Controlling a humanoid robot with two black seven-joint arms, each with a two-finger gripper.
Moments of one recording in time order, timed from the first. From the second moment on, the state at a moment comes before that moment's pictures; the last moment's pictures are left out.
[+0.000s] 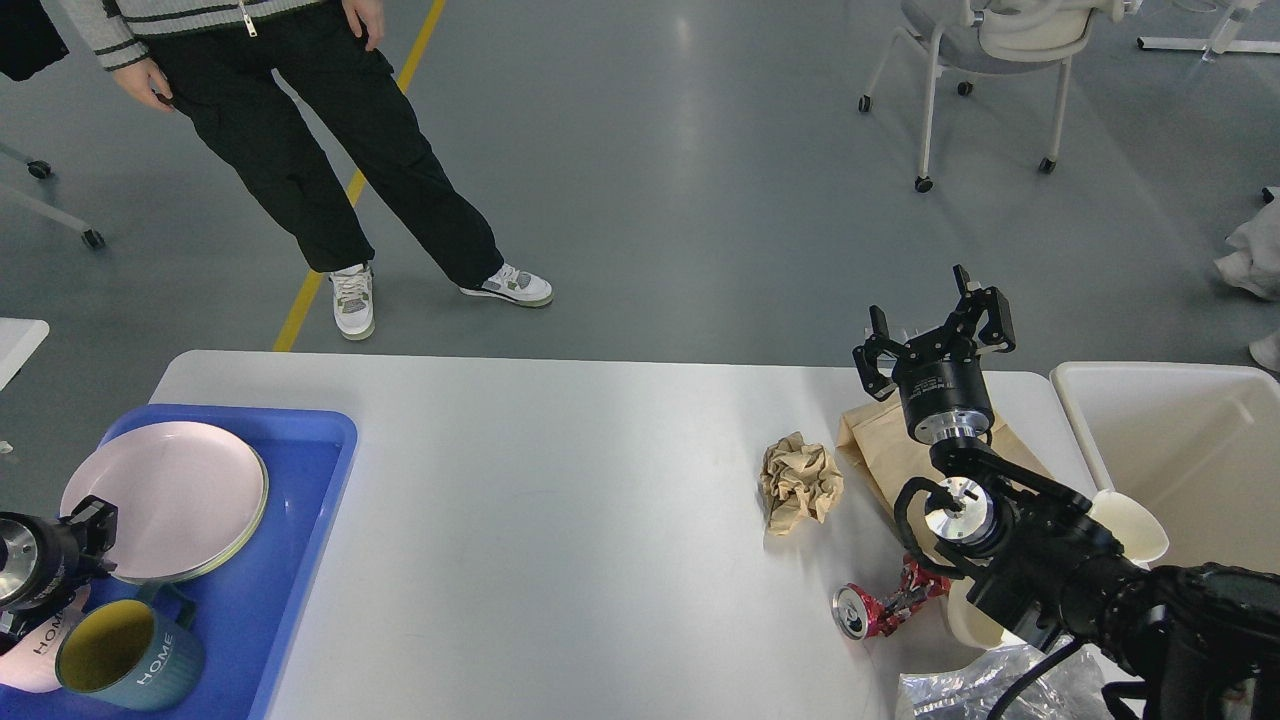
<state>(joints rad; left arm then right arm) -0.98 0.88 0.48 -0.92 -0.06 -0.08 0.28 0.76 -0.08 0.18 0.36 0.56 0.40 0.73</state>
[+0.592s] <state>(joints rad) -0.98 0.89 0.48 -0.92 -0.06 -0.08 0.28 0.76 -0.08 0.18 0.36 0.56 0.40 0.73</state>
